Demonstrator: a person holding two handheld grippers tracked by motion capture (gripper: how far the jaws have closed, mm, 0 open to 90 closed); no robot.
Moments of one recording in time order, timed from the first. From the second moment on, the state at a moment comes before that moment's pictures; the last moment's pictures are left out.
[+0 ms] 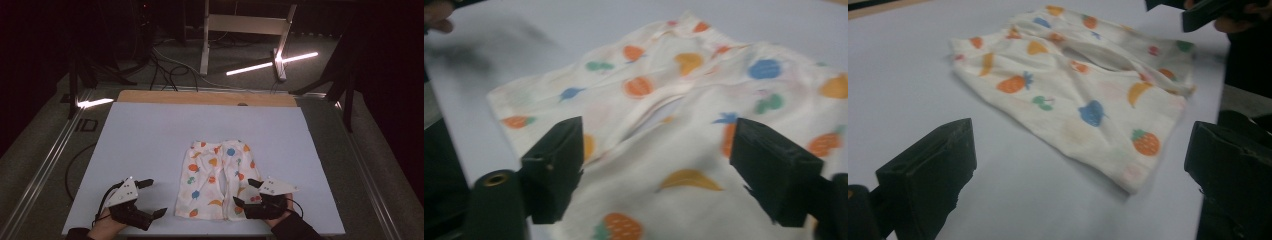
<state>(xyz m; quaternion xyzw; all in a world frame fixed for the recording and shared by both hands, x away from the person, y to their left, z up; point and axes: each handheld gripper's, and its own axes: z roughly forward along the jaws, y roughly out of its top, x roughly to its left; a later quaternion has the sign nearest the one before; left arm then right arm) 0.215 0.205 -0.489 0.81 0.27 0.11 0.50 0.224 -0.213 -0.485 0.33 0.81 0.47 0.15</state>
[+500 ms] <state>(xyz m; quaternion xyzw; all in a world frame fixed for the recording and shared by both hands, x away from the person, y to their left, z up) 0.232 0.187 -0.475 0.82 0.27 0.09 0.49 0.259 -0.223 -0.475 0.35 0.80 0.46 0.16</state>
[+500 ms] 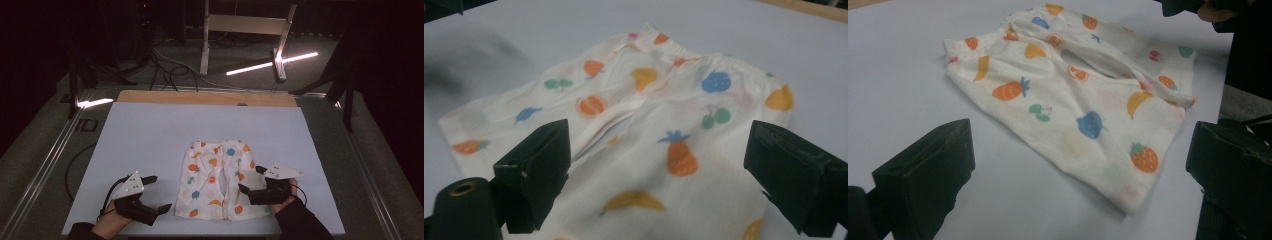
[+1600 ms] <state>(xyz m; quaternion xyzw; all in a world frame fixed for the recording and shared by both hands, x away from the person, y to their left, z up) 0.372 0.122 -0.474 0.81 0.36 0.09 0.45 0.379 -0.242 -0.464 0.43 0.78 0.43 0.18</state>
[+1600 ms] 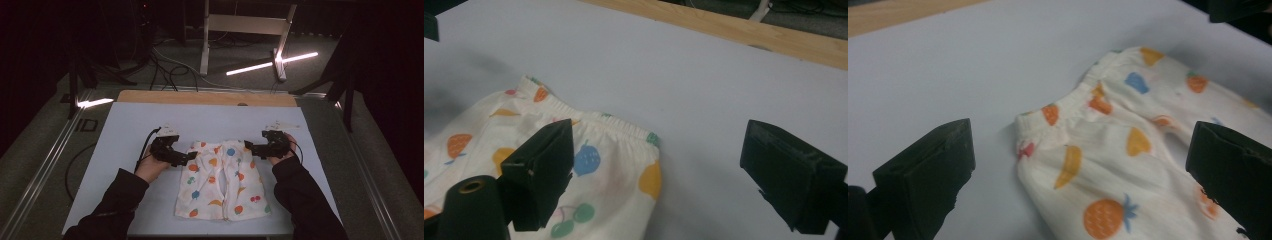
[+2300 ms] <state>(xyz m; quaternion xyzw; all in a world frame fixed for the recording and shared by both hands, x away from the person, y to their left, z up) 0.416 0.103 -0.511 0.82 0.44 0.07 0.35 0.419 -0.218 -0.509 0.45 0.81 0.35 0.13</state>
